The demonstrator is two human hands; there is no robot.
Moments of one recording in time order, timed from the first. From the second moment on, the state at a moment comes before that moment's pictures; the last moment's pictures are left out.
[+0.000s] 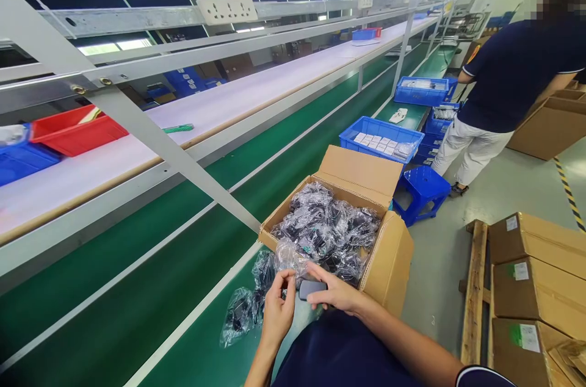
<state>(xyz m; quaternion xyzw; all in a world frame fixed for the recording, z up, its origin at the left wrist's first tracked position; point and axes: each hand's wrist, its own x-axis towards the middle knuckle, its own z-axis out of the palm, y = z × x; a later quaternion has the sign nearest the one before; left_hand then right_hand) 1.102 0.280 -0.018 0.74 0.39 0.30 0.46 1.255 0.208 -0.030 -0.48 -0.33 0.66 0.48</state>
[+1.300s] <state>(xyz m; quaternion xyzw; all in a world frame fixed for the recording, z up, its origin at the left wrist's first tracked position) 1.051 0.302 -0.028 0.50 0.43 0.43 0.62 1.342 0.230 -0.043 -0.82 -0.51 0.15 0.21</state>
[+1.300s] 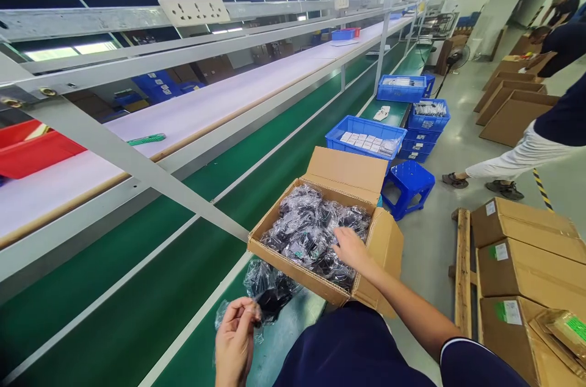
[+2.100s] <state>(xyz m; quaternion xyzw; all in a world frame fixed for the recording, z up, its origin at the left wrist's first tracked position) 1.008 0.305 0.005 0.29 0.39 0.55 0.68 1.234 0.305 -0.029 -0.54 -0.37 0.60 0.46</state>
